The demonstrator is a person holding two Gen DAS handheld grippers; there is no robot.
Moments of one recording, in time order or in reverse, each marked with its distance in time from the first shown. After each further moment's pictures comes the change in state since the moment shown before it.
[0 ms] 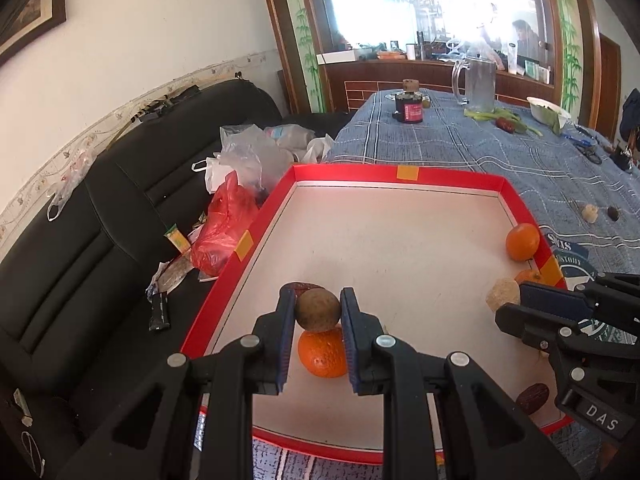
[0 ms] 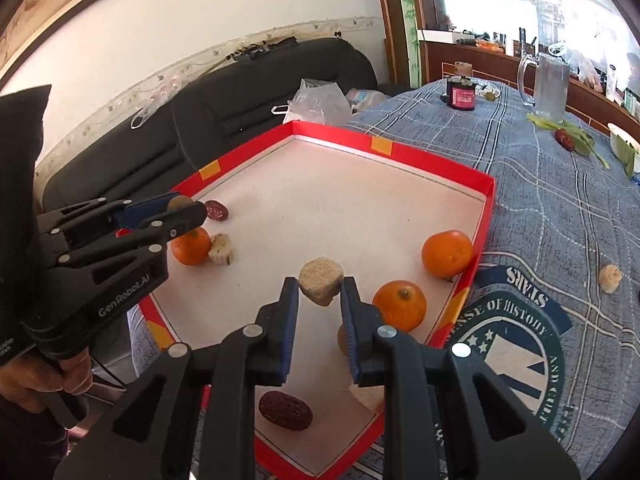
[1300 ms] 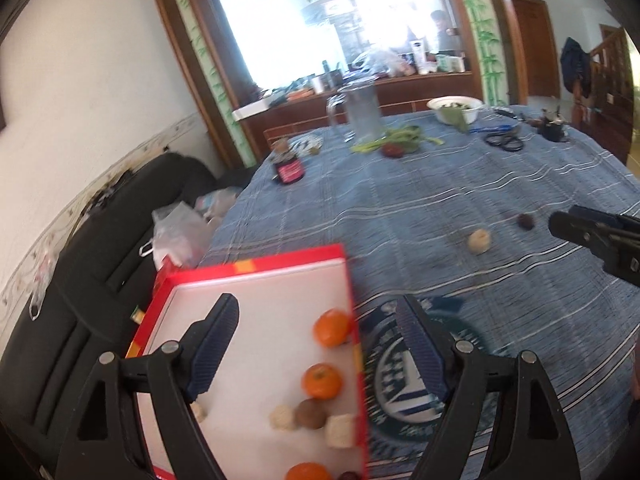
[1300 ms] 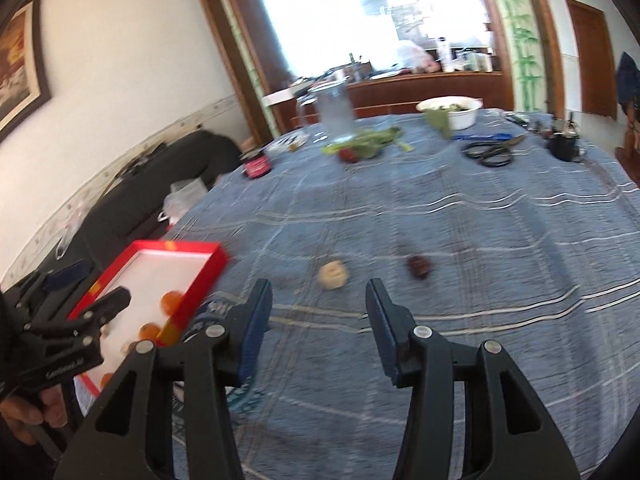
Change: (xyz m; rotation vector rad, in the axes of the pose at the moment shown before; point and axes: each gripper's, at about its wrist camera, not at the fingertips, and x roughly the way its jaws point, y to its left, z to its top) left arm -0.050 -0.163 0.050 0.242 -0.131 -0.097; right arm -0.141 -0.193 -0.042 0.367 -0.265 -0.271
